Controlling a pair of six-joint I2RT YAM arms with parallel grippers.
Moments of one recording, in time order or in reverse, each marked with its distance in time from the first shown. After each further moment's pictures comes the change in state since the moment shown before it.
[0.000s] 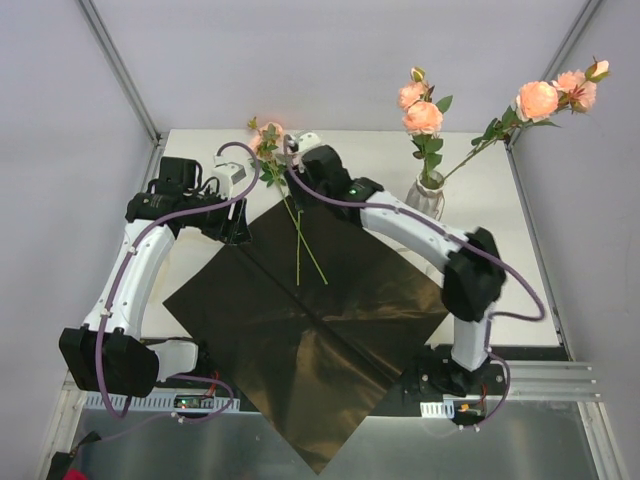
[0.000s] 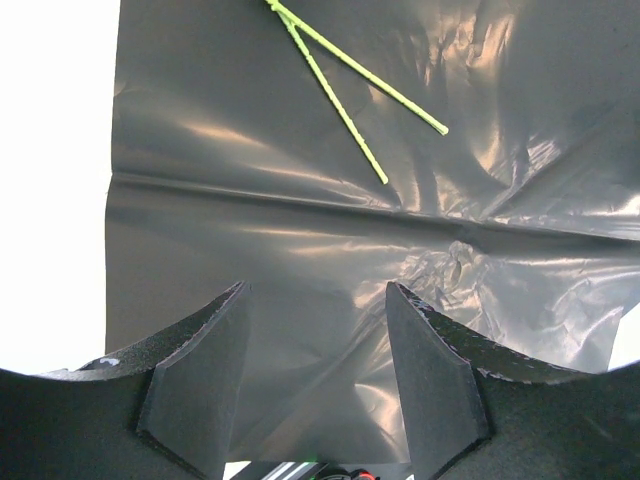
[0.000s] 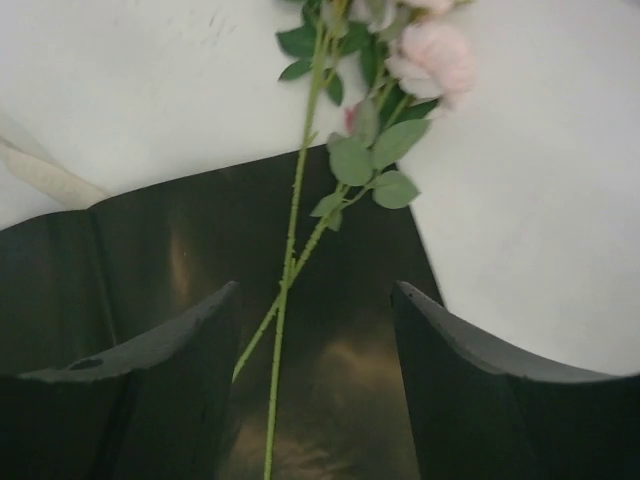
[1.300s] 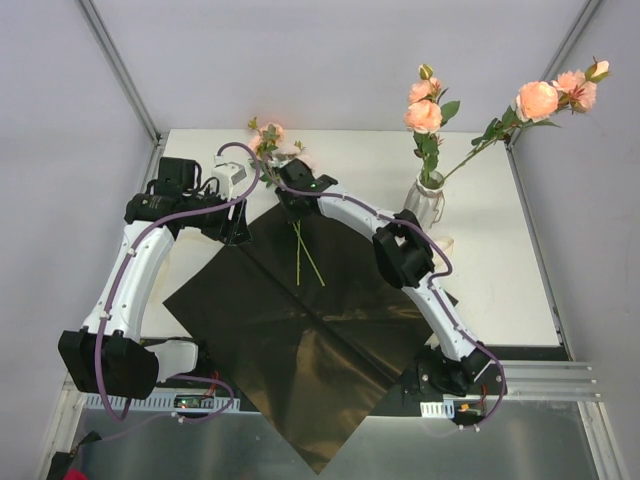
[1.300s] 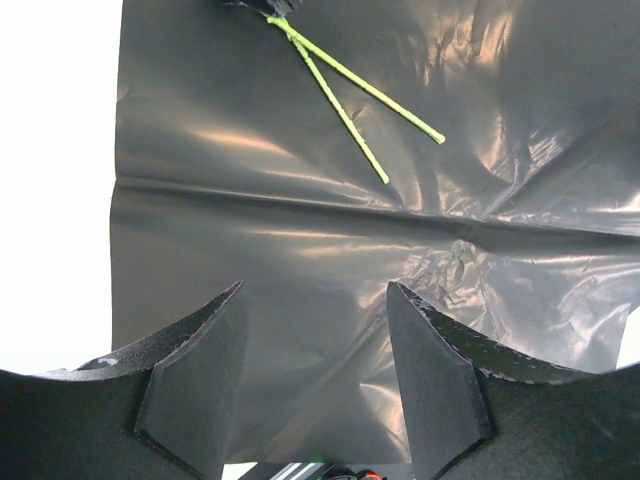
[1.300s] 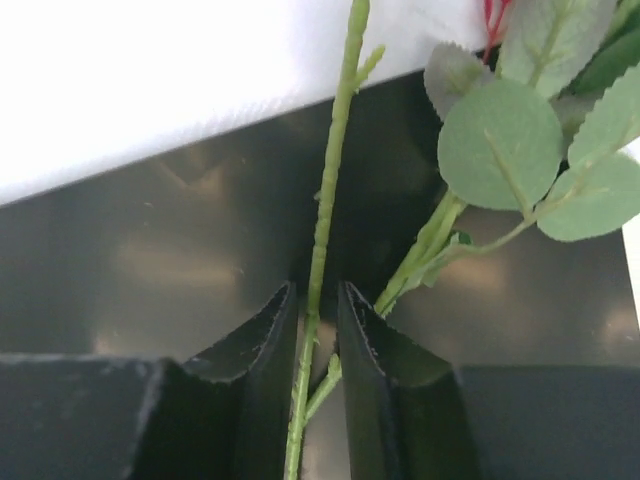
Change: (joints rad) left arm 0.000 -0.010 0.000 0.000 0.004 0.018; right arm -0.064 0.689 0.590 -0.298 -0.292 0.115
